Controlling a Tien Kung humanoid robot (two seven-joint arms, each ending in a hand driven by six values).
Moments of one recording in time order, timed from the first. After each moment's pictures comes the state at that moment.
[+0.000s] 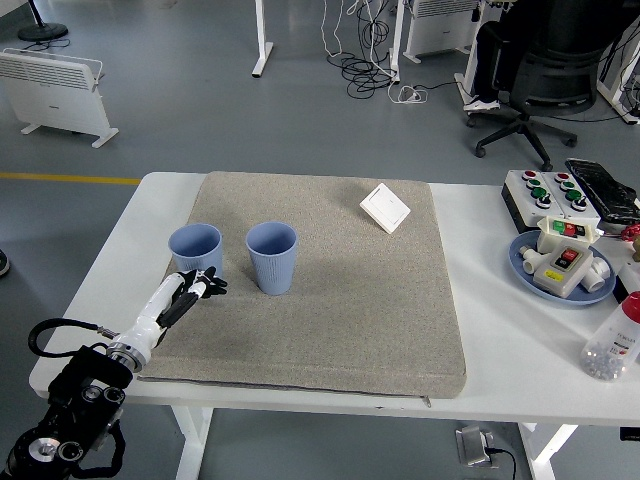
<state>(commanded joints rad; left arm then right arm) -0.49 0.09 -1.34 -0.71 1.52 -0.09 -0.35 0.13 -0.10 1.37 0.18 -1.03 -0.04 -0.23</state>
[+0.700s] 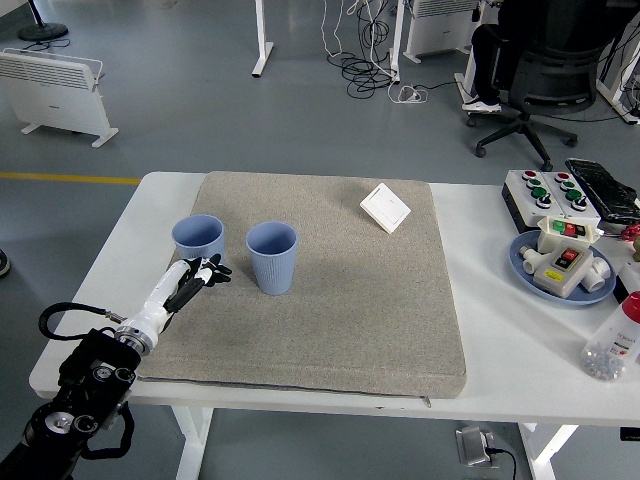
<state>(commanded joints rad) -0.61 0.07 -1.33 -0.56 1.53 -0.09 -0.38 0.13 -0.10 1.36 0.18 -1.03 -0.04 -0.23</state>
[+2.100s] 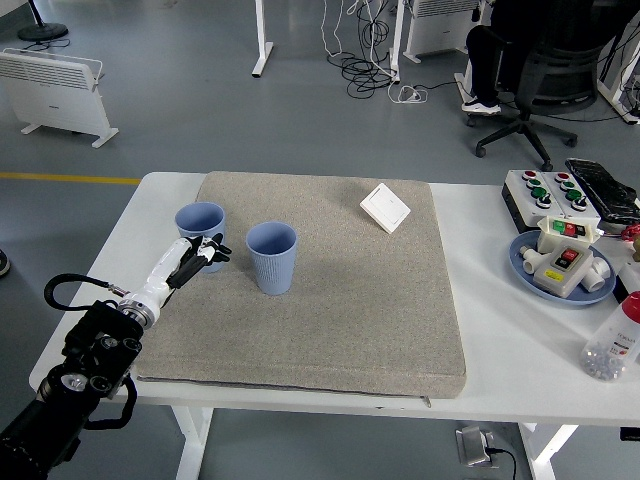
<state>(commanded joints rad) -0.78 0.05 -1.37 -0.32 1.62 -0.08 -0.45 0.15 -0.09 1.32 0.18 -1.02 -0.04 -0.23</state>
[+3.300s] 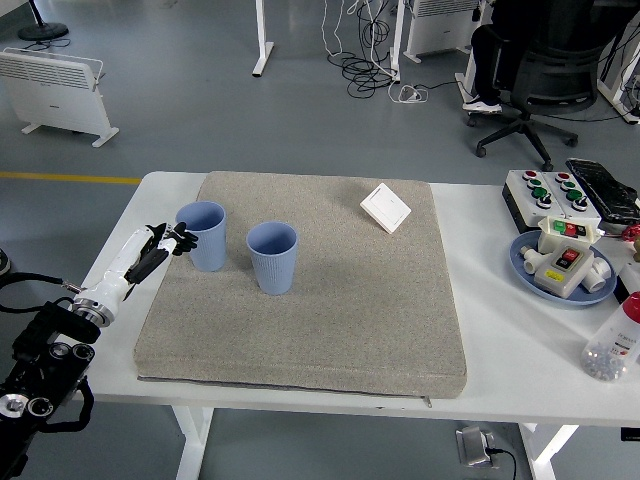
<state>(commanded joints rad) -0.58 0.23 -1.33 -0.75 1.51 -0.07 -0.40 0.14 -0.09 1.34 0.18 -1.01 -0.04 -0.22</state>
